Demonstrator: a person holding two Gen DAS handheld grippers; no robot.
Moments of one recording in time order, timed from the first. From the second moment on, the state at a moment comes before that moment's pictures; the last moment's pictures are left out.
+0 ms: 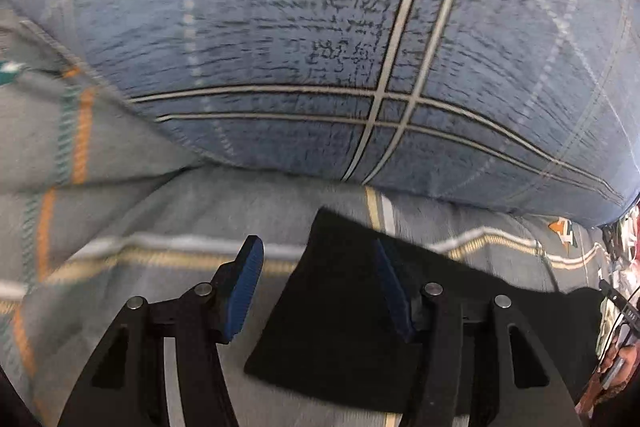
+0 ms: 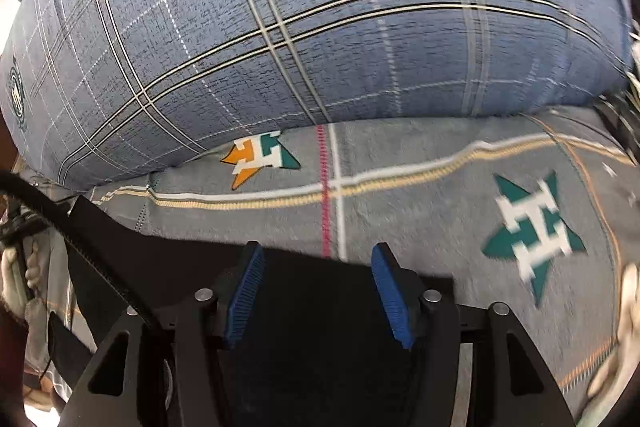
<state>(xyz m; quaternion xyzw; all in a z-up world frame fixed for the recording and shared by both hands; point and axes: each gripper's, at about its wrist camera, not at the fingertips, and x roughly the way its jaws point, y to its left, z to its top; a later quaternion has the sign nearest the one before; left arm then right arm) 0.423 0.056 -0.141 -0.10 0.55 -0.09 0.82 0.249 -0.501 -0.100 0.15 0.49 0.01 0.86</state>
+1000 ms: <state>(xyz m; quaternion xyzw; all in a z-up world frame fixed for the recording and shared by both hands) 0.323 0.038 -0.041 -0.03 0.43 -0.12 0.90 0.222 -0.412 -0.064 0.06 0.48 0.09 0.87</state>
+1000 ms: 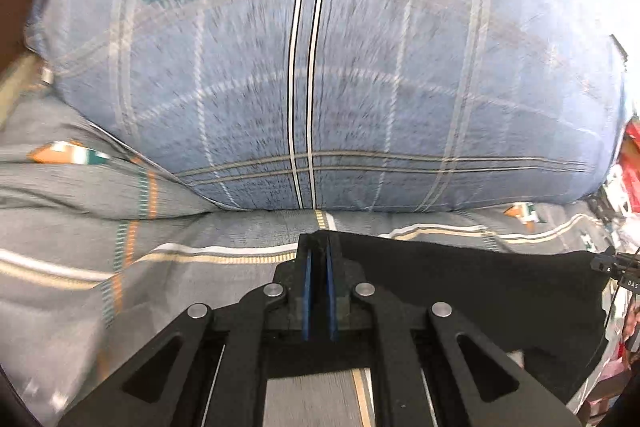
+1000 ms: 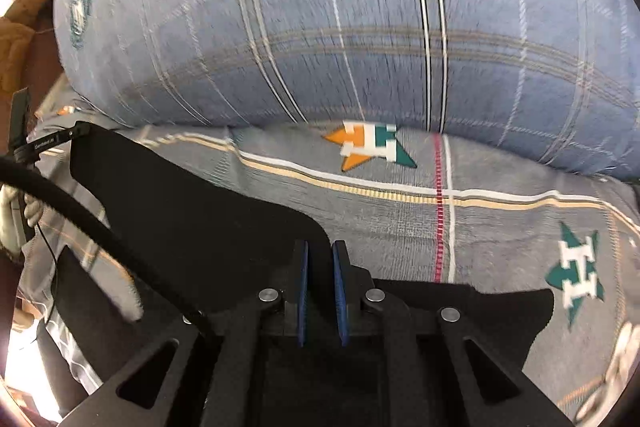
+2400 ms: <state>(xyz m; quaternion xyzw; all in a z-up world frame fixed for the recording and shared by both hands) 0.028 0.143 -0.111 -0.20 0.43 -0.08 0.88 0.048 -0.165 -0.050 0.02 0.43 0.29 0.85</state>
